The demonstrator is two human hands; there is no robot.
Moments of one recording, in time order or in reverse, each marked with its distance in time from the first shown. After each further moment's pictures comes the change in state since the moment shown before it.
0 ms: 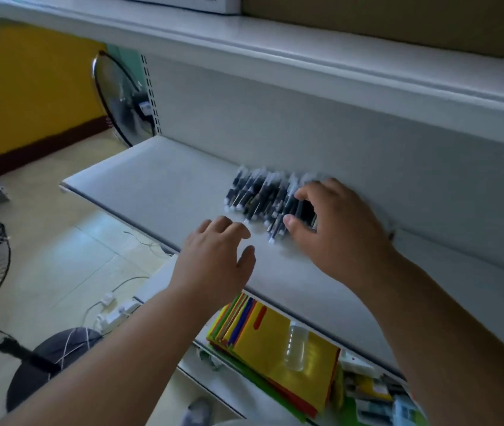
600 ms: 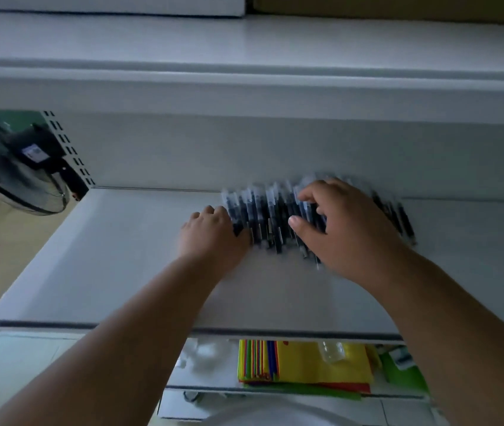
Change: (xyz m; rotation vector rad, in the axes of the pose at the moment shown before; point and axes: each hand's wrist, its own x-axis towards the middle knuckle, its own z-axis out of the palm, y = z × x) left_hand 0.172 -0.097 0.021 0.036 -0.292 0.126; right_hand 0.066 -0.063 0.050 -0.064 0.113 0.408
